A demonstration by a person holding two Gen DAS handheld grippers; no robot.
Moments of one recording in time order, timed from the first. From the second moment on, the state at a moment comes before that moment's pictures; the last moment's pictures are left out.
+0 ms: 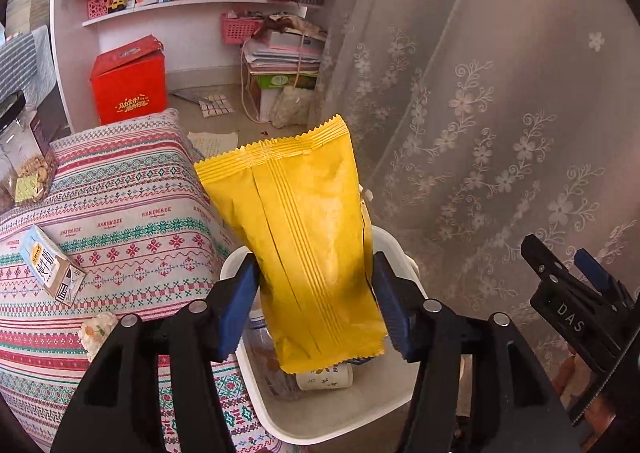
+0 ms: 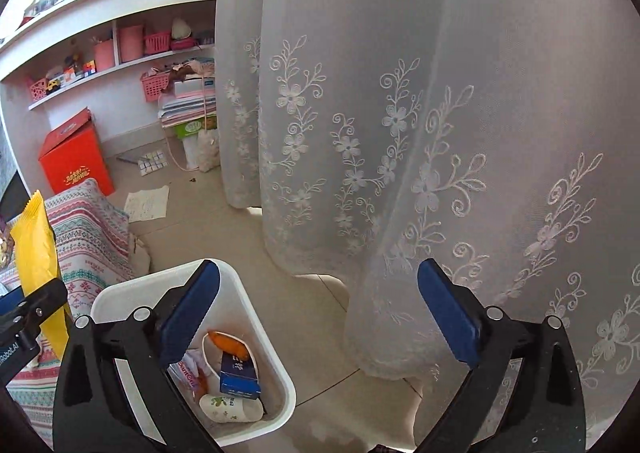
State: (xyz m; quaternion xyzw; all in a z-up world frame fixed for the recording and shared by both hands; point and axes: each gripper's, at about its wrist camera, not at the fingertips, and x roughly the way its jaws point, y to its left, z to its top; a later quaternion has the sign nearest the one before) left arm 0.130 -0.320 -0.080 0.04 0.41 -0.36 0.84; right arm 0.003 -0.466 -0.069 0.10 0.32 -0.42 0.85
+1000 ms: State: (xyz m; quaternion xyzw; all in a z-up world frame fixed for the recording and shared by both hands) left arm 0.223 -0.214 -0.169 0.15 0.58 -0.22 0.77; right arm 0.073 -0.404 -0.105 0.04 0.43 -0.31 0.84
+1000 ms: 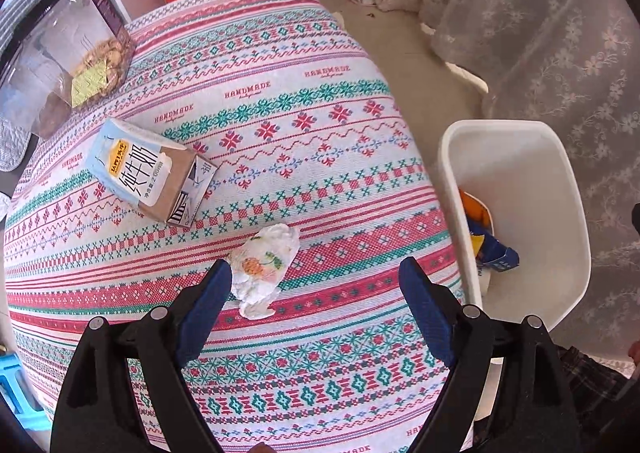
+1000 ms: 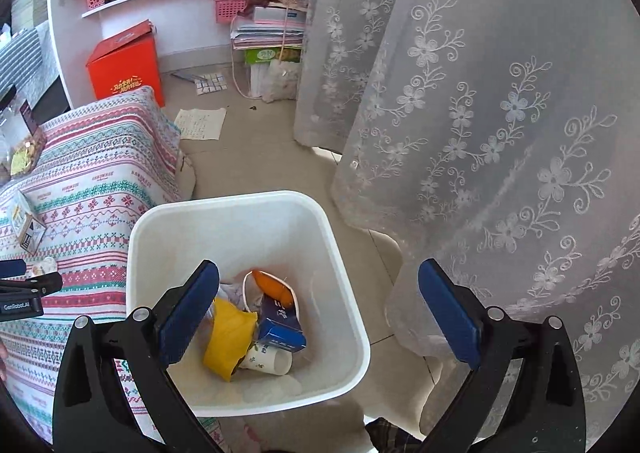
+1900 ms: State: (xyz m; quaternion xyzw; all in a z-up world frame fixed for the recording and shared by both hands) left arm 0.230 -0.095 -0.161 0.06 0.57 -0.23 0.78; right arm 0.162 -0.296 -0.116 -0.03 0.45 -0.23 0.86
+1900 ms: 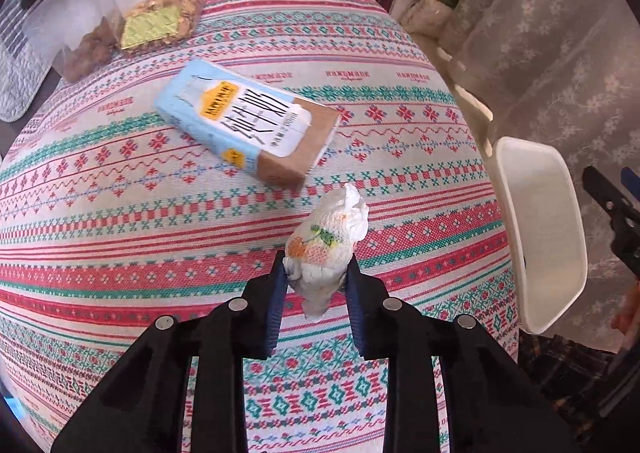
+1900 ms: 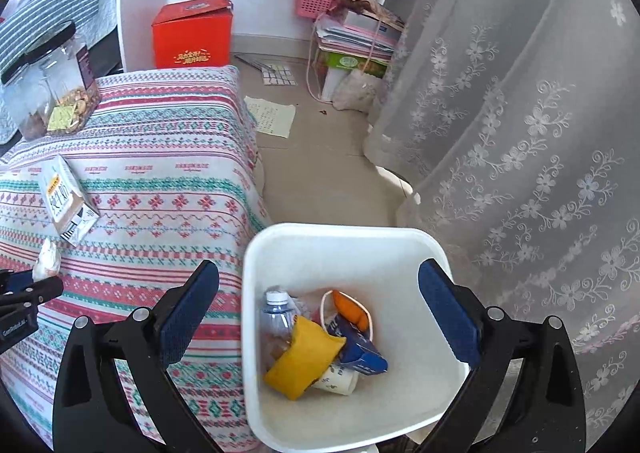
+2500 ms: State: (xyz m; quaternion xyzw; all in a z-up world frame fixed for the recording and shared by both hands) left arm 0.256 0.070 -0.108 -0.10 0.52 -0.15 0.84; right arm 0.285 -0.139 -0.167 -0.11 0.51 -0.02 0.85
